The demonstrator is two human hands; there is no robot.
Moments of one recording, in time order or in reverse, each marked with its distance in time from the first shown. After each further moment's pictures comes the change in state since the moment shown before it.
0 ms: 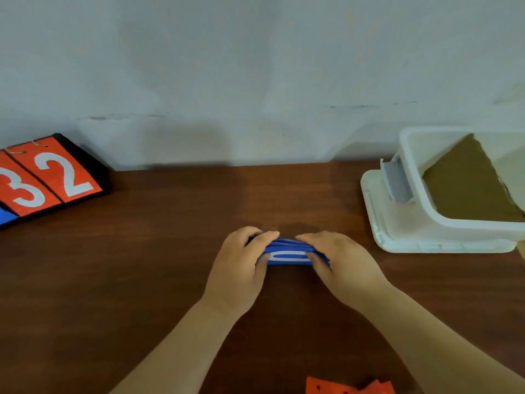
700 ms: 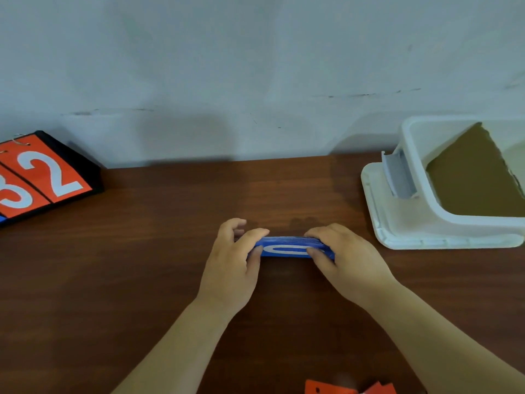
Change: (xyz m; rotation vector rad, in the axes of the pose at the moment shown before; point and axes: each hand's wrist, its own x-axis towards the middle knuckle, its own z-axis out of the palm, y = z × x) left_hand 0.005 -0.003 0.006 -0.059 0.022 -0.140; right_hand 0.002 0.017 0.004 0.051 0.011 0.095
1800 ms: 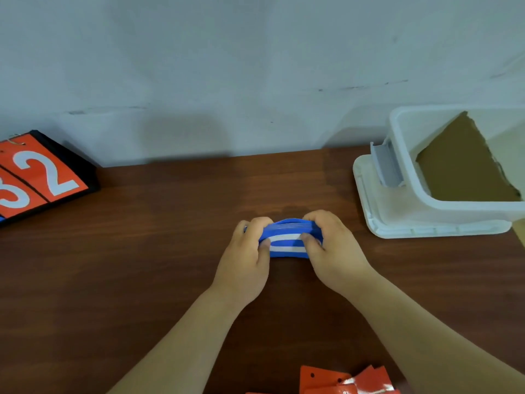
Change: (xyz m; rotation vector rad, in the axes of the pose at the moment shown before) left_hand 0.002 0.028 0.008 -0.172 -0.084 -0.040; right_hand -0.003 -0.018 0.005 0.314 0.126 0.133
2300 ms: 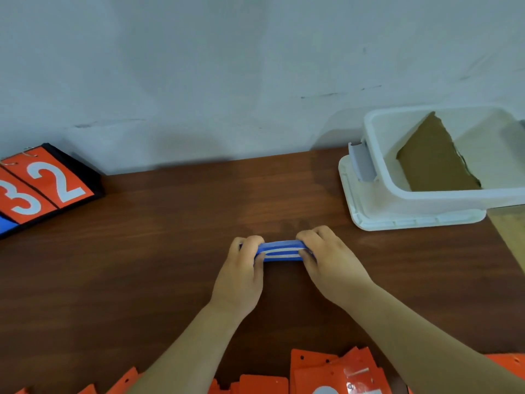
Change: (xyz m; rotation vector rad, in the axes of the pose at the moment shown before) left_hand -0.034 -0.003 0.016 0.072 -0.007 -0.008; right_hand -0.036 0.024 -0.002 -0.227 -0.051 -0.128
